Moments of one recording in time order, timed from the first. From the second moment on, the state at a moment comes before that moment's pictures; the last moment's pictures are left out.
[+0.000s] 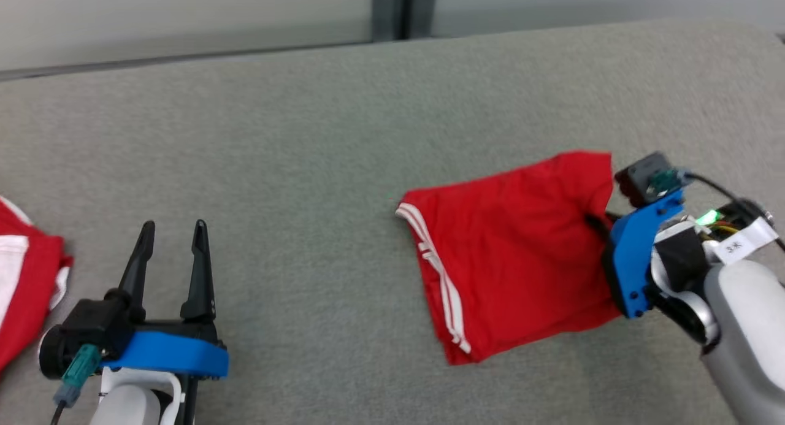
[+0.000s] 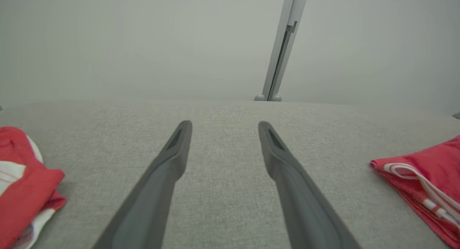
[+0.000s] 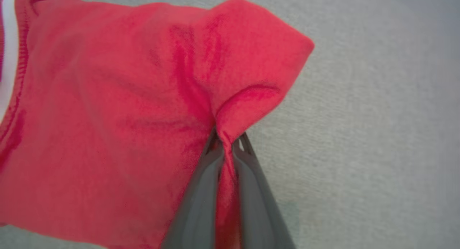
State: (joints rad) left arm -0.15 0.23 -0.14 0.23 -0.35 -0.05 -0.26; right arm -0.46 -0.34 0.28 0.23 0.28 0.13 0.66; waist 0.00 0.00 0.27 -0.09
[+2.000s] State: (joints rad) left arm 0.03 0.20 -0.15 0.22 -0.35 -0.01 -0.26; right arm -0.06 -0.18 -0.02 0.21 0.28 0.13 -0.20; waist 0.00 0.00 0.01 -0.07
